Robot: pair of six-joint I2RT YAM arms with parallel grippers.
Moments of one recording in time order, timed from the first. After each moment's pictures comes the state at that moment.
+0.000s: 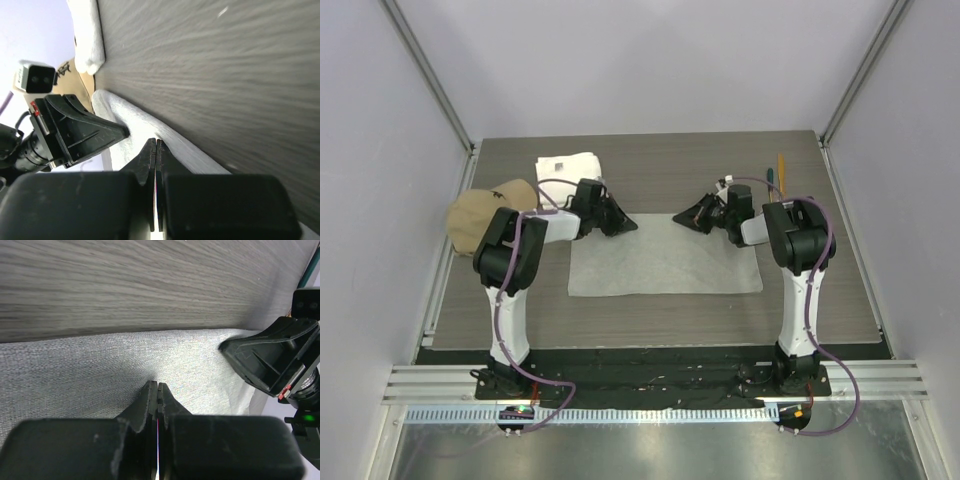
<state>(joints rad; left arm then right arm) -0.38 2.06 1.18 0.13 0.34 -0.92 0.19 2.19 1.04 0.66 -0.68 1.00</state>
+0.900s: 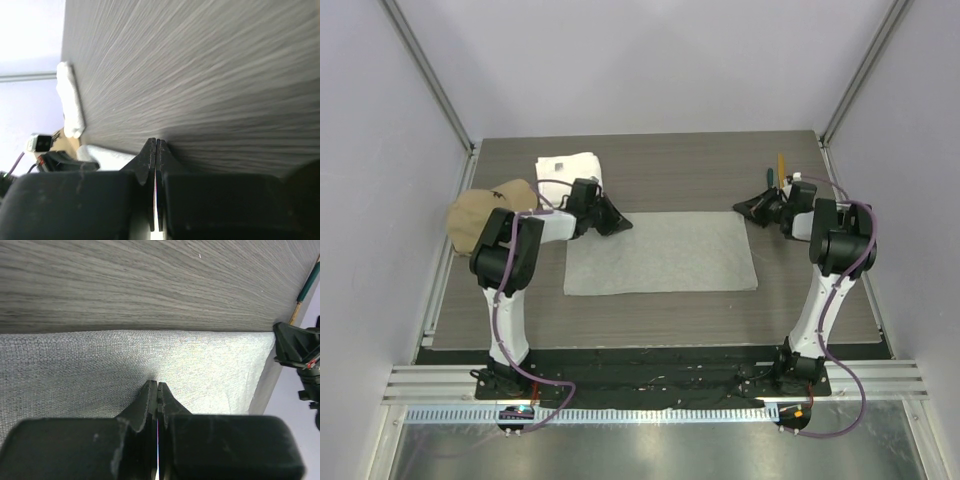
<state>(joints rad) -0.34 2.05 1.16 0.14 0.33 -0.93 -0.17 2.13 1.03 0.52 -0.68 0.85</state>
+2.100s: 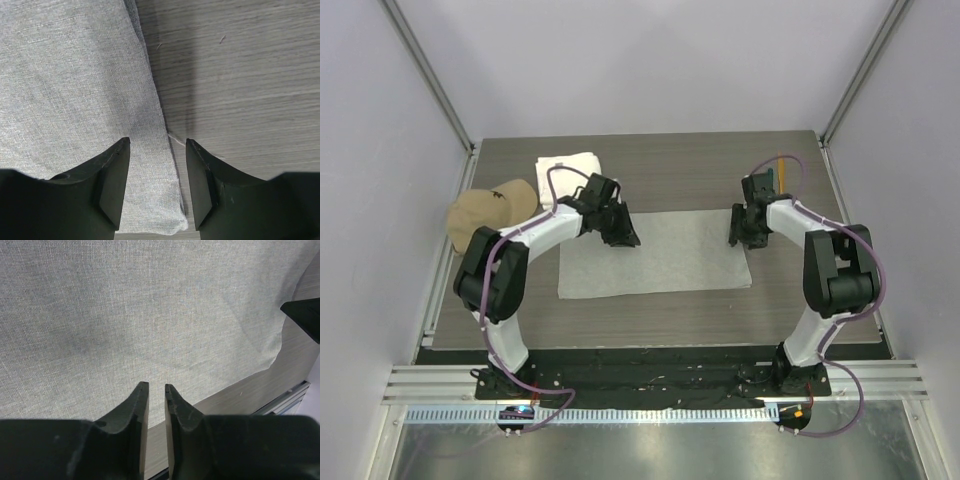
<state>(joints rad) -0.50 1.83 1.25 -0.38 0.30 -0.72 0.14 1.76 1.11 -0.51 0.05 0.28</state>
